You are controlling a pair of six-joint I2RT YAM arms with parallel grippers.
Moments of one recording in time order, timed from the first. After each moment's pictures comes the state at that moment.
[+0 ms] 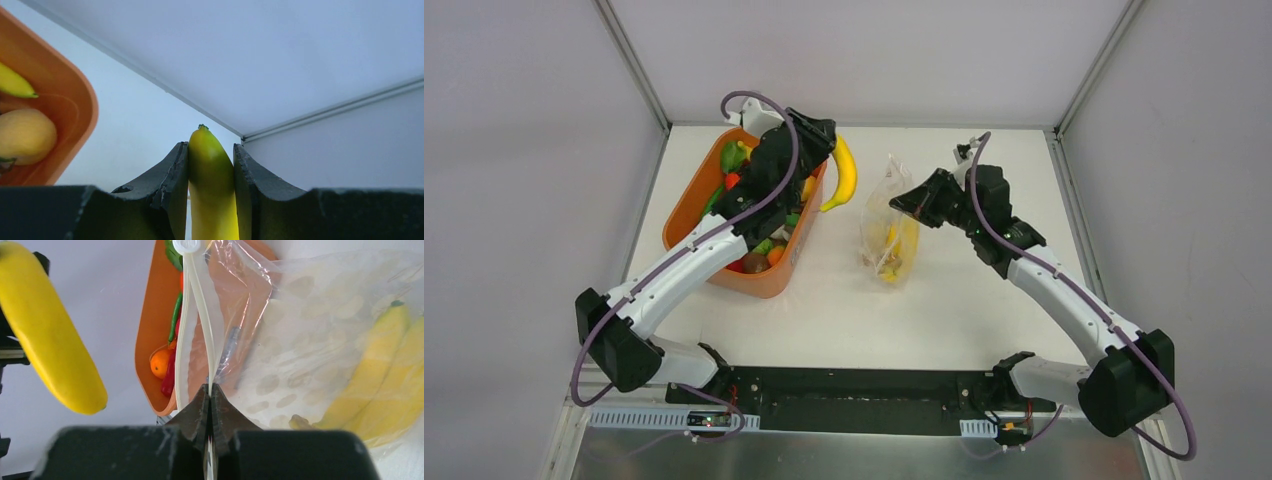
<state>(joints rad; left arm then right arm) -0.69 1.35 1.34 -0.08 -0.61 -0.93 0.48 1.19 0.96 -0.11 -0.32 0.93</state>
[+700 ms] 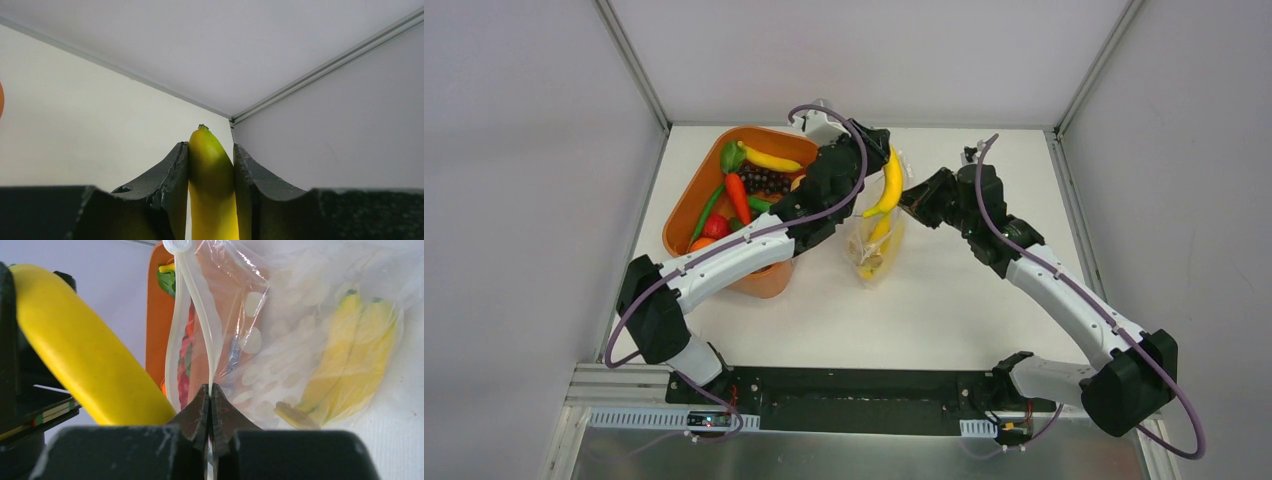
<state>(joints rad) -0.87 1.56 1.36 0.22 -0.65 -0.76 0.54 1.19 1.01 -0.20 -0.11 1.09</state>
